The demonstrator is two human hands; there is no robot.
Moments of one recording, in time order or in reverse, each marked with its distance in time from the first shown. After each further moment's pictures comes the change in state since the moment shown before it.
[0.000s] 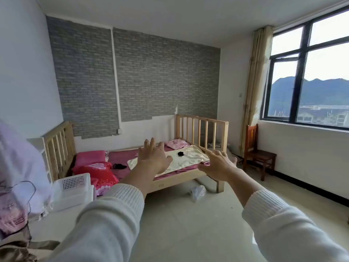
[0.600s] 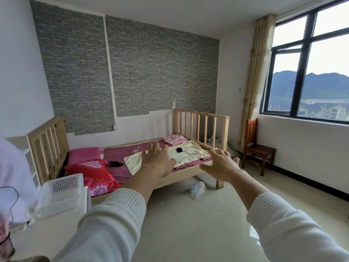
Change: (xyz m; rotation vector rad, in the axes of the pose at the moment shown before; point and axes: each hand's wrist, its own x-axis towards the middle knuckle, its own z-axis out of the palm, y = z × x) left_hand 0.071 -0.014 0.049 -0.009 -0.038 0.033; right_hand 0.071 0.000 0.041 -0.038 0.051 0.035
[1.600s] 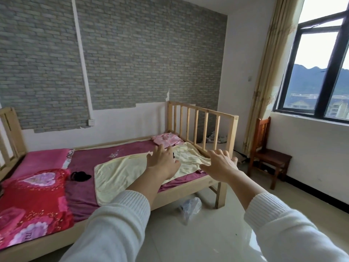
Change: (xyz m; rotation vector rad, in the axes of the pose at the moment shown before) left_hand 0.513 0.101 0.203 -0.075 -0.019 0.007; right_hand 0.518 0.182 0.157 -0.074 -0.009 0.005
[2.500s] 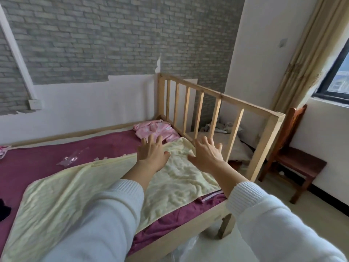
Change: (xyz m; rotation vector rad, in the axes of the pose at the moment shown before) left_hand 0.654 -0.025 0.261 -0.045 -0.031 -0.057; right_hand 0.637 0.091 0.238 -0.085 -0.053 -0.100
